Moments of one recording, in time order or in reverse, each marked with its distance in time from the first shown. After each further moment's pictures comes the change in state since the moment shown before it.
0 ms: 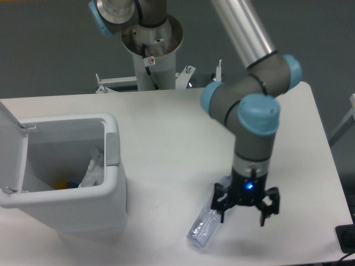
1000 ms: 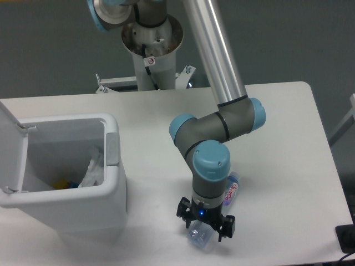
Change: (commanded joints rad) arm -0.075 -0.078 -0.020 0.006 0.019 0.161
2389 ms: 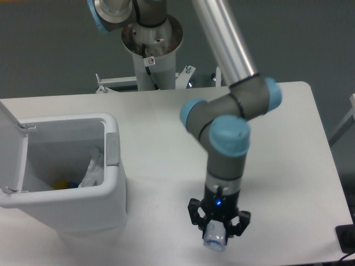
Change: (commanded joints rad) arm 0.104 0.231 0.152 0.031 -0.282 -0.454
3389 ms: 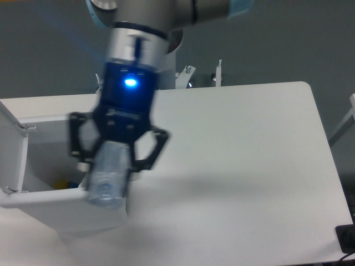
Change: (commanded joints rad) arm -0.317 0.190 0.035 0.037 -0.075 -0.333
